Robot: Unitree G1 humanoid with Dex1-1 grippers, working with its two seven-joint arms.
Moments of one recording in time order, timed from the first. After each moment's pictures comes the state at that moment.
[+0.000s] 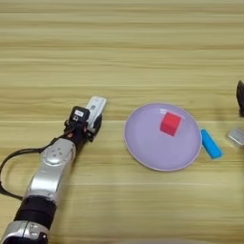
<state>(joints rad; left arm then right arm) -0.16 0.21 -0.06 0.38 -0.04 0.03 -0.22 -0.02 -0.22 -0.30 -0.15 0.26 0.05 0.17</state>
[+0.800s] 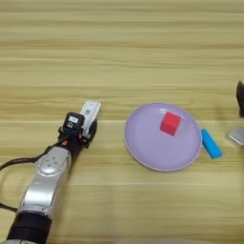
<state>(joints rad) -0.04 0.21 -0.05 0.18 -0.04 0.11 -0.20 -0.02 -0.22 -0.30 -0.15 0.26 0.06 0.18</state>
